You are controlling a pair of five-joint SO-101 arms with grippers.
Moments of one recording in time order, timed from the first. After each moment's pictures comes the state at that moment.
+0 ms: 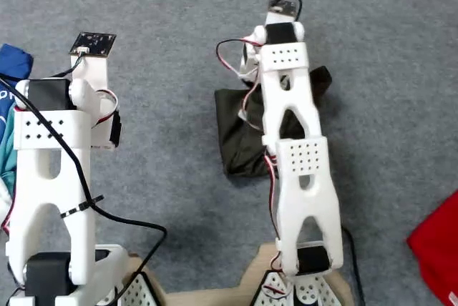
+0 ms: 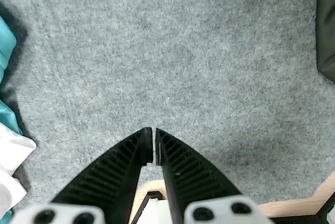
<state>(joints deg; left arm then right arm) -6.1 -21.7 8.4 100.4 -16.0 -10.5 63.4 -75.3 101.1 -31.5</state>
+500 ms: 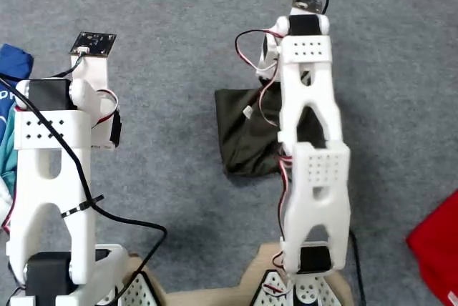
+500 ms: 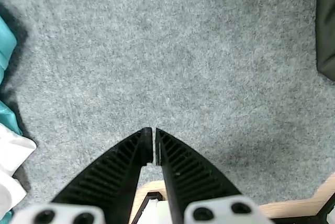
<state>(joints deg) -6.1 -21.7 8.4 100.1 -16.0 -6.6 44.0 -51.3 101.3 -31.8</state>
